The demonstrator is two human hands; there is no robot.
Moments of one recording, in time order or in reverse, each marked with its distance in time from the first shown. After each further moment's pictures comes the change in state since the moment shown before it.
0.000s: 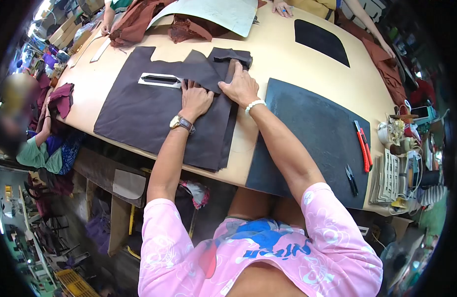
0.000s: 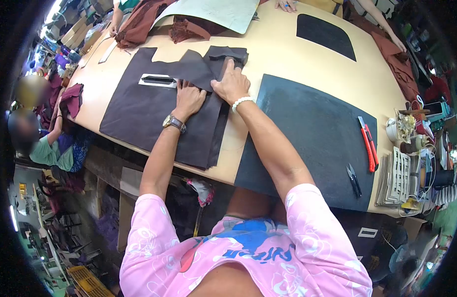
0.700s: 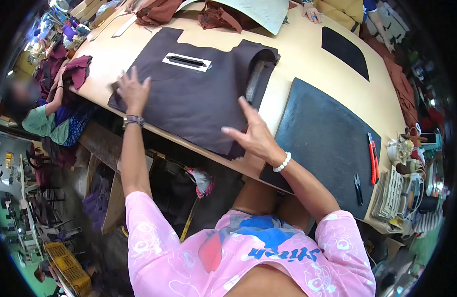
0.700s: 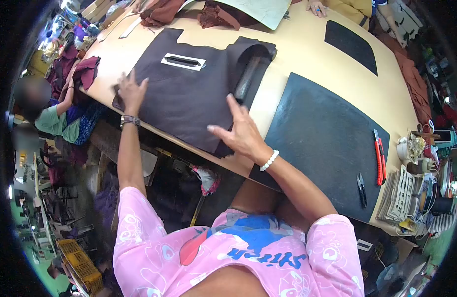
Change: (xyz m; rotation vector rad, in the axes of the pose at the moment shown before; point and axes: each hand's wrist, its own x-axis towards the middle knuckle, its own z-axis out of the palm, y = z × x) left_hand -0.090 -0.186 -0.062 0.223 0.319 -0.608; right_hand -0.136 -0.003 -0.013 0.409 -0.276 -0.381
